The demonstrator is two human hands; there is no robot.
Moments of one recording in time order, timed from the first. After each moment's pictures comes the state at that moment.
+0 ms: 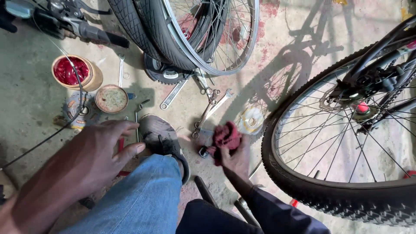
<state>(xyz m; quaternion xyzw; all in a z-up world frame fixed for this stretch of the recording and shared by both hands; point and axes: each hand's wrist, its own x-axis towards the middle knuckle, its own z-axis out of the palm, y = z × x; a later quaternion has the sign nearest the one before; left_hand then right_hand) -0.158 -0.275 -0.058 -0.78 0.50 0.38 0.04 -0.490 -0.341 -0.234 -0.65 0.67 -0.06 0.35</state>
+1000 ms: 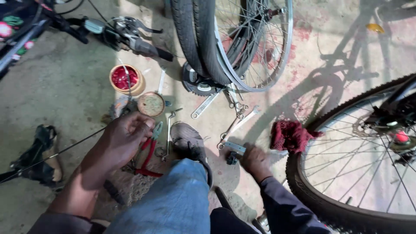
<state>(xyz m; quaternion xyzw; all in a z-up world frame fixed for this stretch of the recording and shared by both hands) -0.113 -0.231 -0.131 -0.77 0.25 0.48 -0.34 -0.510 -0.385 -0.315 -0.96 0.27 -0.03 -0.05</state>
